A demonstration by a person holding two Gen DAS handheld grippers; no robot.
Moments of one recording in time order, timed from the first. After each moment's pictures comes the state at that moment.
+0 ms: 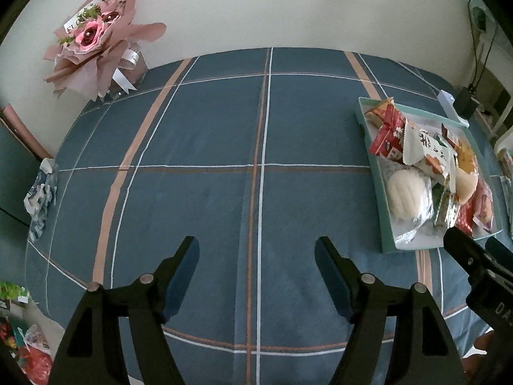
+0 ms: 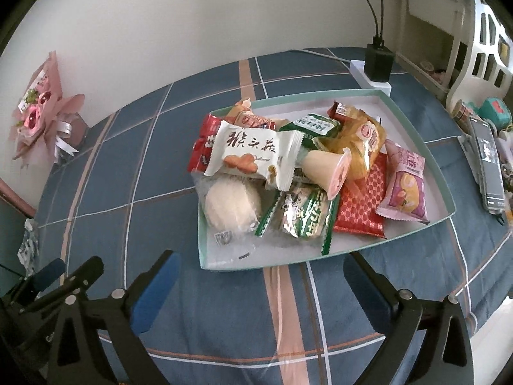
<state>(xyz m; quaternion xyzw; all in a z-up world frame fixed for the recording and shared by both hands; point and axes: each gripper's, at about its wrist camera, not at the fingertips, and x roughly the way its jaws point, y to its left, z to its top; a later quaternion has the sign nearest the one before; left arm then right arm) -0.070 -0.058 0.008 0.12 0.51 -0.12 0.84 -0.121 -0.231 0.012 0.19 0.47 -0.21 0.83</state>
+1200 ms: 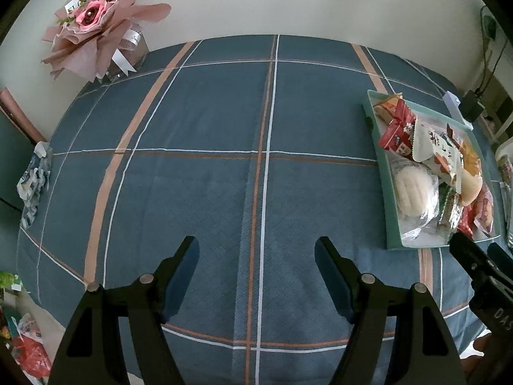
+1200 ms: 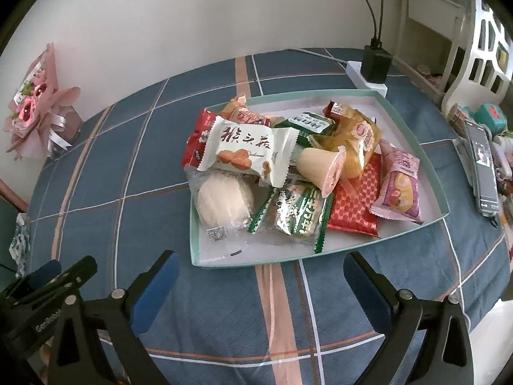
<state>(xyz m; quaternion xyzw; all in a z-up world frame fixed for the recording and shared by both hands) -0.060 -0.049 -0.003 0.10 0.54 -0.11 0.83 -0.120 -0.230 0.009 0.17 0.48 -0.22 0.83</state>
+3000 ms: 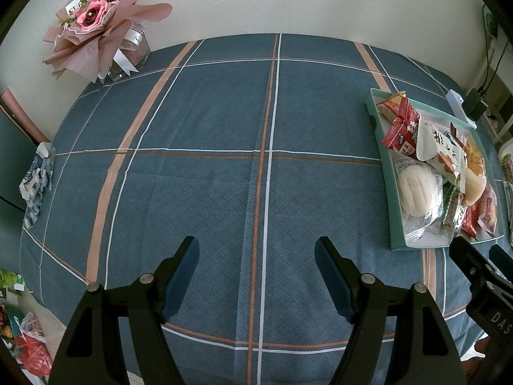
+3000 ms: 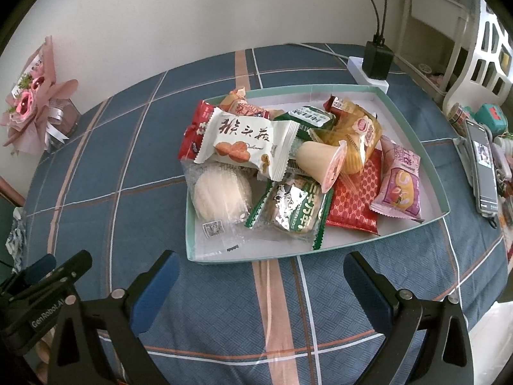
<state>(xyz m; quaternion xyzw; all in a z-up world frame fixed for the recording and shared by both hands) -0.060 -0.053 -0.004 0.10 0.54 -0.10 0.83 -0.119 -0.231 0.004 0.16 0.49 -0.22 0.83</state>
